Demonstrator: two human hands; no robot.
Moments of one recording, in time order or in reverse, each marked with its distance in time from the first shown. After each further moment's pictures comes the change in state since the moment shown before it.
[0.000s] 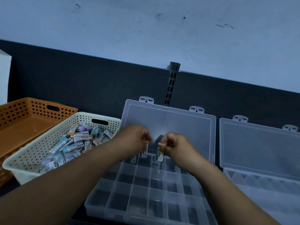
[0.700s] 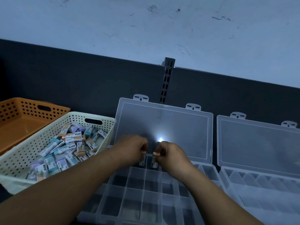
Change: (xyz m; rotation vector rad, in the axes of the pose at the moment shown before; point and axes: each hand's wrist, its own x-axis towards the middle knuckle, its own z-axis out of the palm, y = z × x) left_hand 0.014 -0.009 0.032 0.301 -0.091 0.100; right_hand 0.009 0.035 0.023 -0.235 -0.010 0.010
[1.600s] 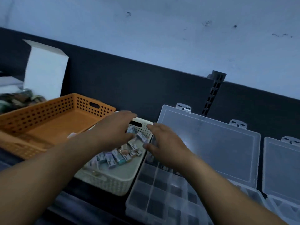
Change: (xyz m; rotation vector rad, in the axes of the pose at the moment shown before) left_hand -0.078 -0.108 -0.082 0.095 0.273 -0.178; right_hand 0.023 -0.142 0.025 -0.299 -0.092 -0.441
